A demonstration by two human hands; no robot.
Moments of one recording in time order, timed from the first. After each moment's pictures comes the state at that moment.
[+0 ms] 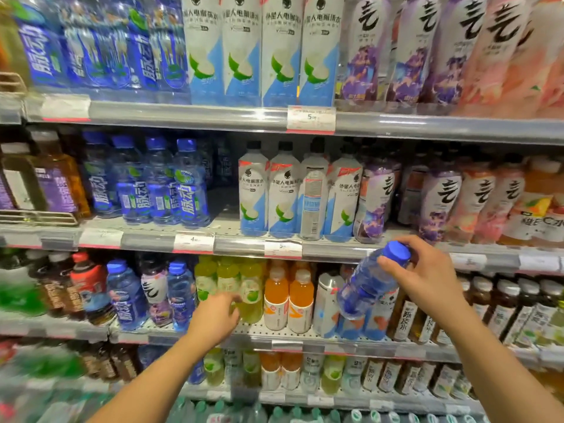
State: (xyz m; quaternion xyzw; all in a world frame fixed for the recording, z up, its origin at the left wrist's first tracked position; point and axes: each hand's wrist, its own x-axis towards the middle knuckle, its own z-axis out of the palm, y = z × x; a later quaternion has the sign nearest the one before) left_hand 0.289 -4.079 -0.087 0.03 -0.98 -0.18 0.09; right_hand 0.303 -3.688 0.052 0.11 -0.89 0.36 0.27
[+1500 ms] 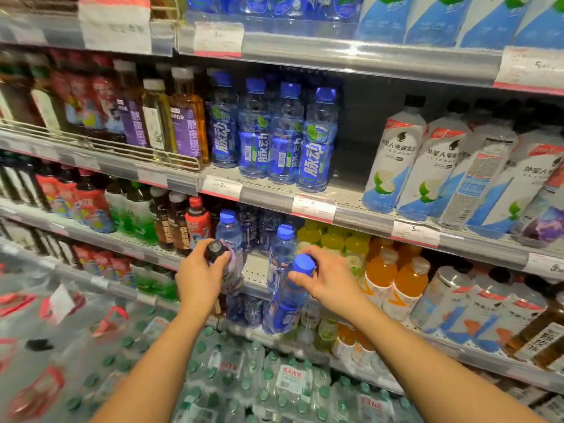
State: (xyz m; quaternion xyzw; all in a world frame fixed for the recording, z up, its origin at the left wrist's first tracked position) left_hand 0.369 -4.279 -0.090 0.29 -0.82 -0.37 0.33; right_hand 0.285 -4.031 -0.053 0.34 -0.87 0.35 0.04
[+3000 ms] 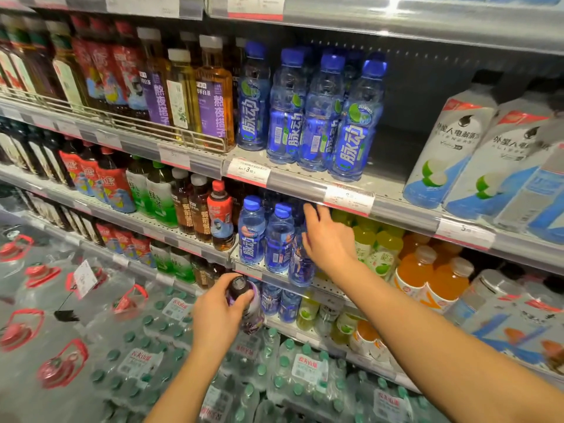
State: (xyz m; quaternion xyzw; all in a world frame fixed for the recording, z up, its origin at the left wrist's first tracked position) left_hand 0.426 -4.269 -0.149 0.26 -0.84 -0.40 0.26; right_hand 0.230 -4.120 -0.064 0.32 -0.93 0.00 0.19
